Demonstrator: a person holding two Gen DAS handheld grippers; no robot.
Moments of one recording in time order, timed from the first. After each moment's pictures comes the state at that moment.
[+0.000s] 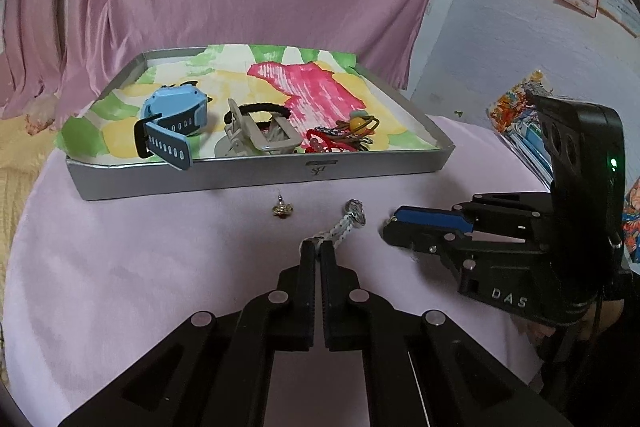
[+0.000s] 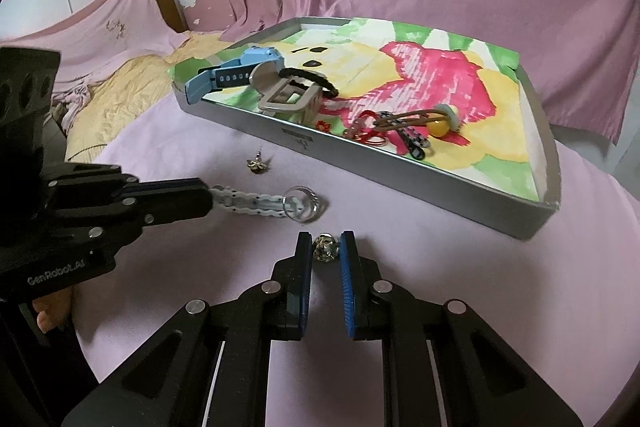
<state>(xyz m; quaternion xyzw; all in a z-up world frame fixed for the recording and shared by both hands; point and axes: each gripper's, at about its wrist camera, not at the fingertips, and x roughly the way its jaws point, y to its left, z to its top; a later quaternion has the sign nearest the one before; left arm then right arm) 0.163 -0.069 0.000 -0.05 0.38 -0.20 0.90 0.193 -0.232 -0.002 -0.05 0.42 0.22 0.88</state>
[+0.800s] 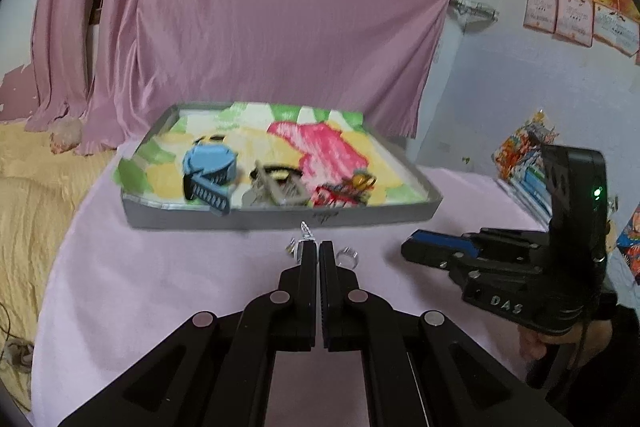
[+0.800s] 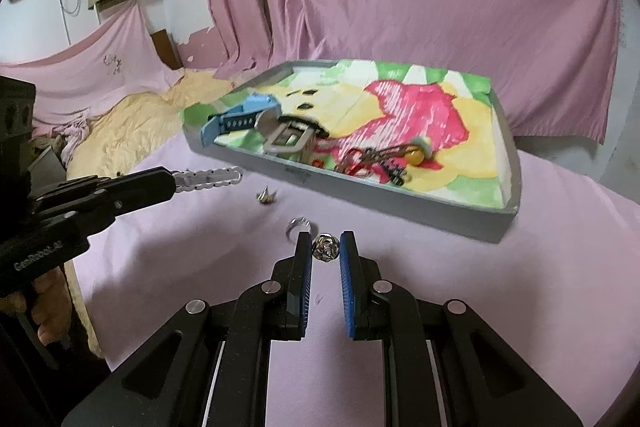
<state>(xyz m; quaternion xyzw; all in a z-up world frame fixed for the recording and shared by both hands) 0.134 -0.056 0.039 -0.07 0.30 -0.17 0.94 0.173 -0.247 0.023 -0.02 0.36 0.20 0.91</state>
